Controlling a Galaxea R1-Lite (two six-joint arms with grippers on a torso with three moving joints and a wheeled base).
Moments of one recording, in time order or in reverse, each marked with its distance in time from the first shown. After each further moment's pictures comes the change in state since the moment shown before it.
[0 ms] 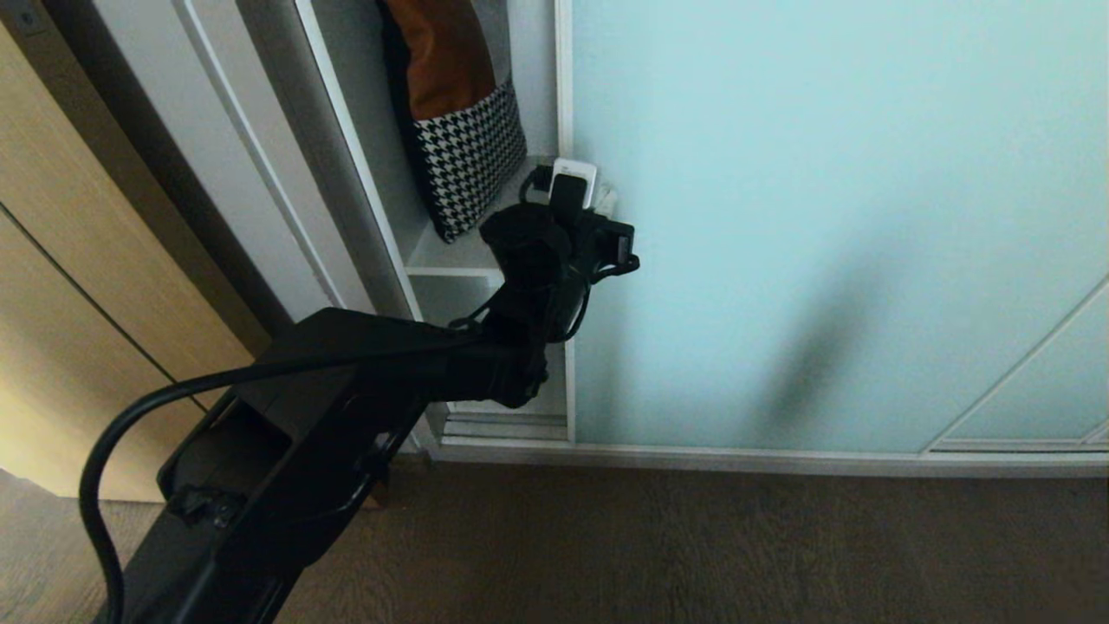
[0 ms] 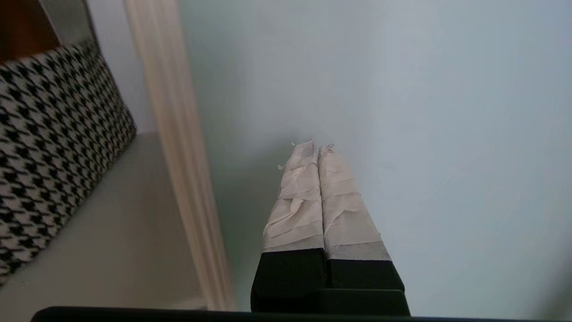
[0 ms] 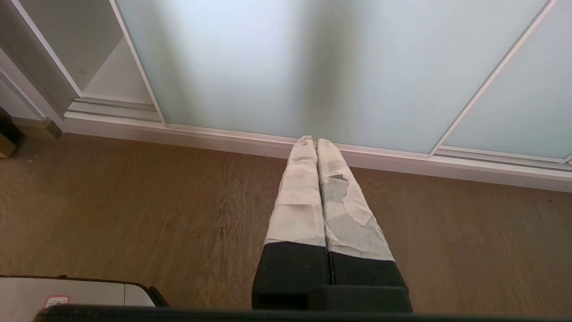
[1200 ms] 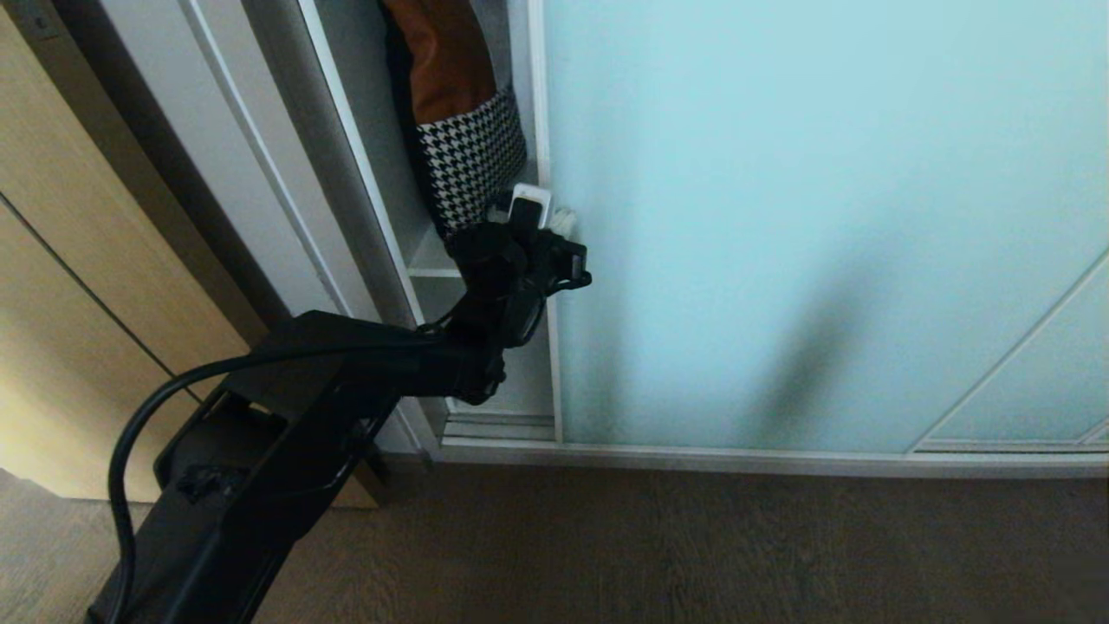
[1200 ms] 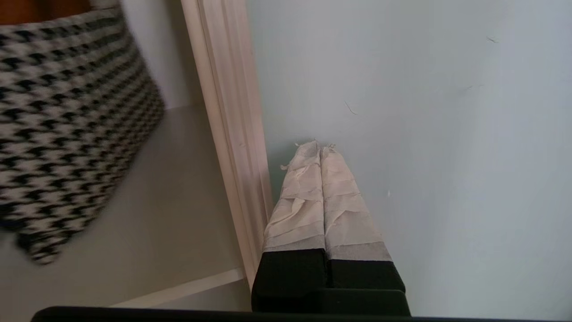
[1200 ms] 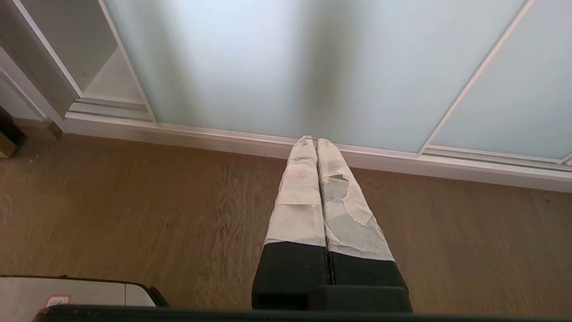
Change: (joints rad) left arm 0.171 0.052 0.002 -0.005 -0.030 -0.019; right arm 0.000 0.000 0.000 0.000 0.000 0.000
